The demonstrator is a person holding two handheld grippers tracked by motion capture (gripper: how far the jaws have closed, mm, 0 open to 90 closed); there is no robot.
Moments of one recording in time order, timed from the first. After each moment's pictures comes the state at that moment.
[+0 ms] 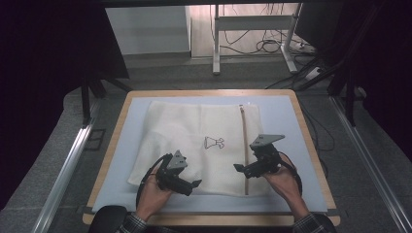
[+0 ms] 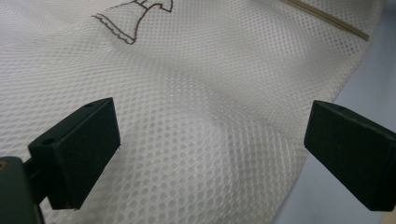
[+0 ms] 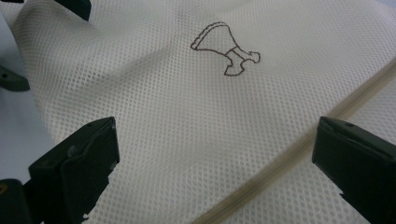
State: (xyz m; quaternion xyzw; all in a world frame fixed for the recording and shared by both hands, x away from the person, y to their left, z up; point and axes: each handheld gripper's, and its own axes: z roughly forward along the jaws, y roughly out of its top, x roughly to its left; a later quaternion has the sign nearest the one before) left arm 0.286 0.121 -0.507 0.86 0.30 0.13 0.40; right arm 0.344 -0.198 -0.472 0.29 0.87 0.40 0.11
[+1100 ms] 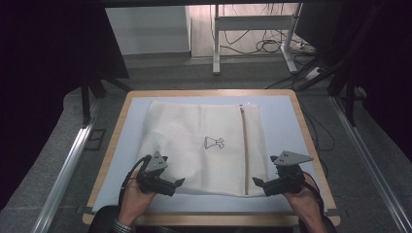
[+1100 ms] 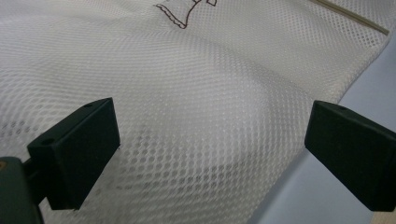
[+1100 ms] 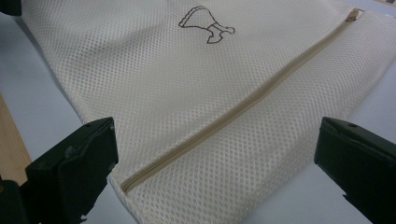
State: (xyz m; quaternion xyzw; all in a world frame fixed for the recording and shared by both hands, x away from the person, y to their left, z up) left arm 0.267 0.169 -0.498 0.84 0.33 0.17 0.40; right arm 0.290 -0.251 -0.470 0.30 0.84 0.41 0.16
